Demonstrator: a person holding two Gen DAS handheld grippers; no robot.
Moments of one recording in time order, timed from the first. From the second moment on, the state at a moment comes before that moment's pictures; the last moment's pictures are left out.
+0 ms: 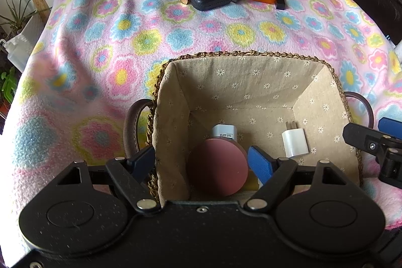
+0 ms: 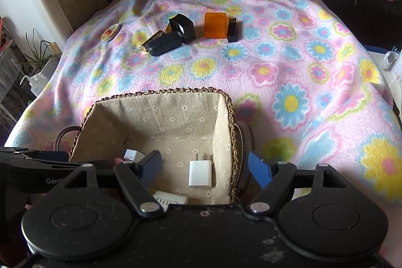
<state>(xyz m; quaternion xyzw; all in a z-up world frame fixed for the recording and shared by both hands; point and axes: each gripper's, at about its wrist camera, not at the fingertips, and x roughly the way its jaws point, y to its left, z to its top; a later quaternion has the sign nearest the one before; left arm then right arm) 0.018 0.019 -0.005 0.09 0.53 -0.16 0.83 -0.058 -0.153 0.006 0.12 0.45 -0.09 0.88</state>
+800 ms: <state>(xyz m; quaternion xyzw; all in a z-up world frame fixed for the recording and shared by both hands) 0.015 0.018 -0.002 0.11 0.53 -0.17 0.82 -0.061 -0.141 0.019 0.07 0.44 -0.10 0.89</state>
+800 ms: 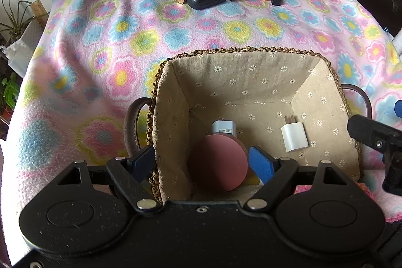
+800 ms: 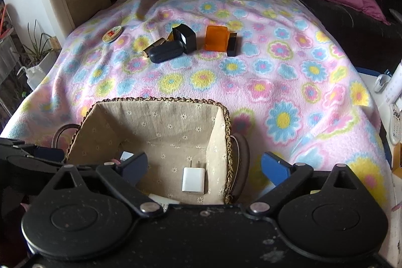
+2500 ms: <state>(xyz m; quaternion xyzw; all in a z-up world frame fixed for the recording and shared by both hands) 0.223 0.009 -0.063 0.08 0.51 -0.16 0.84 0.325 -0.207 -0.016 0.11 0.46 -0.09 0.88</state>
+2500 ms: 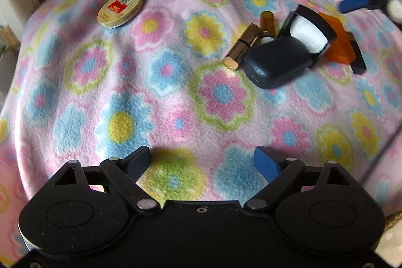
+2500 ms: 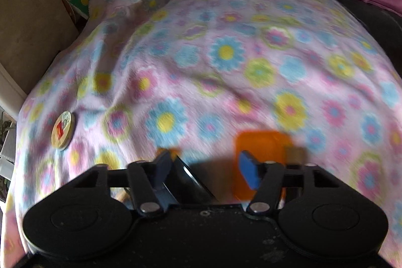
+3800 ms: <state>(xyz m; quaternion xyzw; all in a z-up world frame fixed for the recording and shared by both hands) 0.235 0.037 -0.059 0.03 0.52 -0.12 0.84 0.302 -0.203 -0.071 0.32 0.54 -0.10 0.78</state>
